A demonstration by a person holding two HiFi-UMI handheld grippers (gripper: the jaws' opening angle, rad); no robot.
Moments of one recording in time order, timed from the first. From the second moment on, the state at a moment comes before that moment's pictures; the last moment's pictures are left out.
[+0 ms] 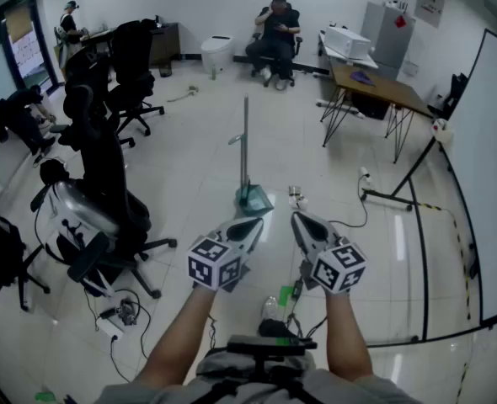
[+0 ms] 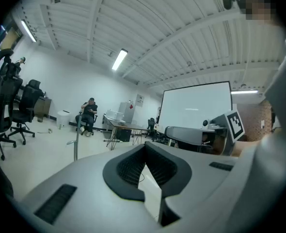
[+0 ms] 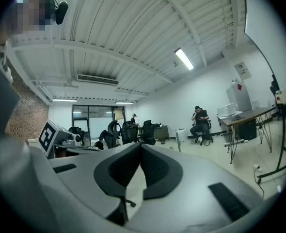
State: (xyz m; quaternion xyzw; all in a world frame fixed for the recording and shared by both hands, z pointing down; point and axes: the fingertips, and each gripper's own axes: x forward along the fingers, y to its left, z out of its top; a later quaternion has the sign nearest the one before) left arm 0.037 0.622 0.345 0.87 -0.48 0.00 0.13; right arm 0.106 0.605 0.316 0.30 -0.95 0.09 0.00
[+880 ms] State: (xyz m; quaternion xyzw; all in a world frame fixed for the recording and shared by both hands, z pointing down) left arm 0.003 0.364 0.356 0.83 -0.53 0.03 0.14; right arm 0.072 0.335 0.312 0.24 -0.97 0.09 0.00
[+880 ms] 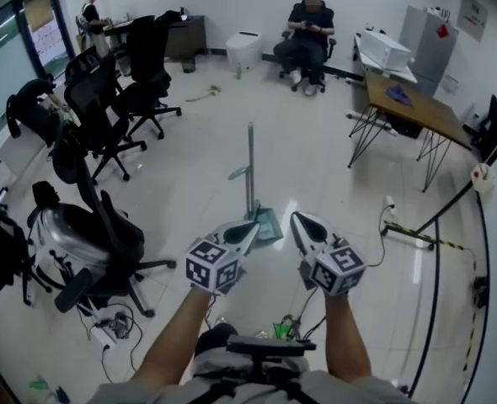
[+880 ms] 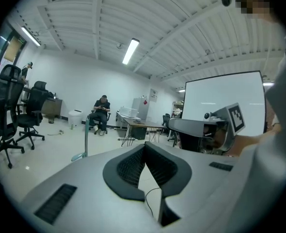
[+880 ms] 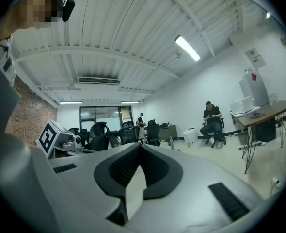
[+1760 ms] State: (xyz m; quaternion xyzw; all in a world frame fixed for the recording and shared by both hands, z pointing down) left arm -0.147 0.132 0.429 0.86 -0.46 0.03 0.21; right arm -0.067 0.131 0.356 0.33 -0.93 0.06 0.13
